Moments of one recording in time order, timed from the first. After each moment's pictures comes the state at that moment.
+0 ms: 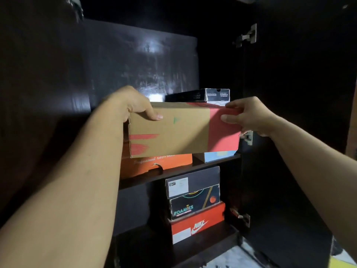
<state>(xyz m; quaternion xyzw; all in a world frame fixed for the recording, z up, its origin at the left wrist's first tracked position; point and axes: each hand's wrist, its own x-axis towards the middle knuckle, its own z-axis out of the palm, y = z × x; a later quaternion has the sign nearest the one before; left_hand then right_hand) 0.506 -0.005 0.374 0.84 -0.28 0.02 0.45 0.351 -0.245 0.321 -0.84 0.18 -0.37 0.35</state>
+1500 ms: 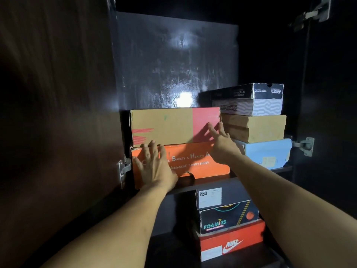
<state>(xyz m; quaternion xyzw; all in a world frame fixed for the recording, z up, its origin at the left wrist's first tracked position) 0.624 -0.039 0.192 0.93 -0.20 0.27 0.18 0.576 -0.237 0.237 -0.93 0.18 -0.27 0.15</state>
